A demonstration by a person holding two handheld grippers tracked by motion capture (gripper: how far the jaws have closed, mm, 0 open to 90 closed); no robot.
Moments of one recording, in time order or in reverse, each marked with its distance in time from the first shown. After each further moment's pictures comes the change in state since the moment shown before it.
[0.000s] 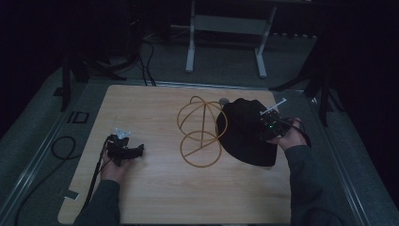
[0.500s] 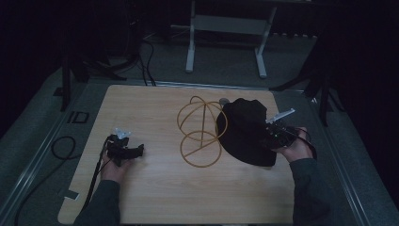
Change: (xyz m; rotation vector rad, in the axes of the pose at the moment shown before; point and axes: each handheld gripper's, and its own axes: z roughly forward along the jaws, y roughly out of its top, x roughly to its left) left arm 0.000 0.000 0.000 -0.002 0.001 0.000; right arm 0.013 -0.032 -0.016 -0.095 -0.025 -0.010
